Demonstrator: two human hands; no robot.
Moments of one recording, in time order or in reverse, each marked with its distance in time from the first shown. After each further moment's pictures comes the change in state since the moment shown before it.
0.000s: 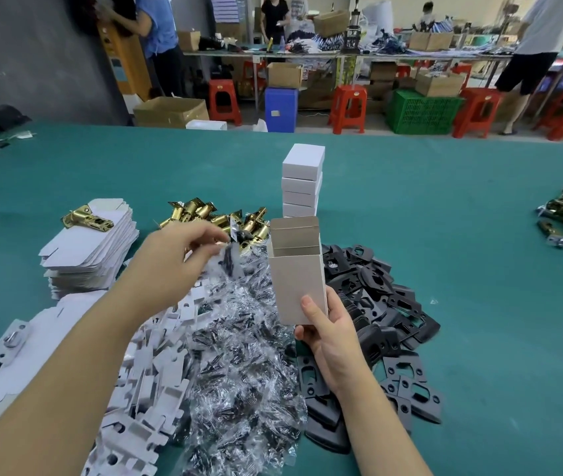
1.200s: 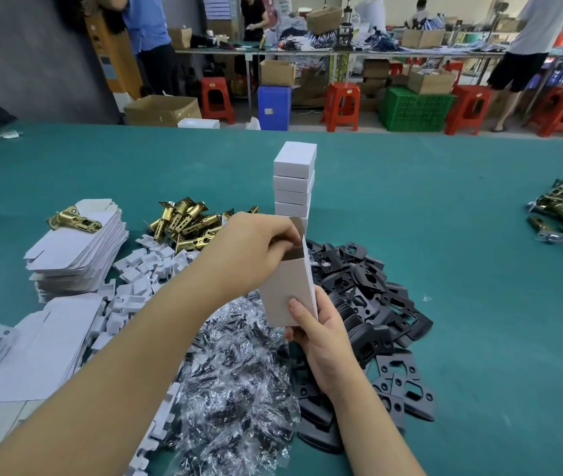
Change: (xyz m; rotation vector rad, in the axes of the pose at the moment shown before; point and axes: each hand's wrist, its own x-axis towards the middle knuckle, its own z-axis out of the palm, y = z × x) left_hand 0.032 0.079 0.044 0.077 -0.129 0.188; right_hand -0.004 -0.001 0.002 -0.093 -0.056 -0.038
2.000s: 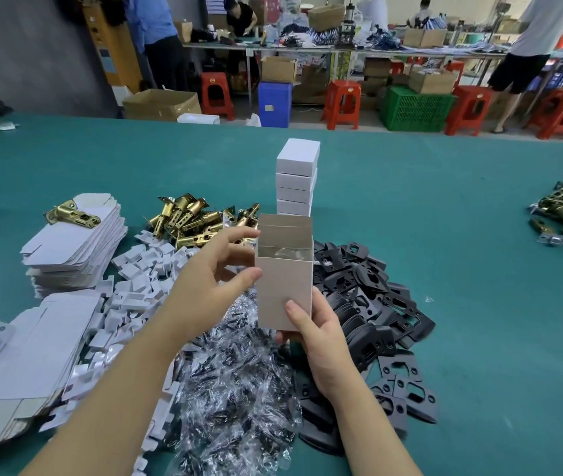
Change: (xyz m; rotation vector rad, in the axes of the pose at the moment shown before) left_hand -0.051 -0.060 0.027 -0.633 0.126 -0.094; right_hand -0.001 0.000 0.006 -0.104 -0.018 -0.063
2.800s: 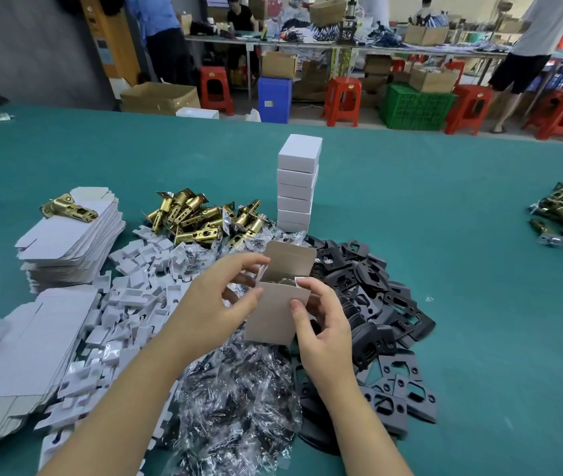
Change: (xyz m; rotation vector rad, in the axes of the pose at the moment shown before) left_hand -0.016 -0.022 0.011 0.166 -0.002 0.031; right_hand 0.001 0.017 -0.006 -0.470 0.234 -0.350
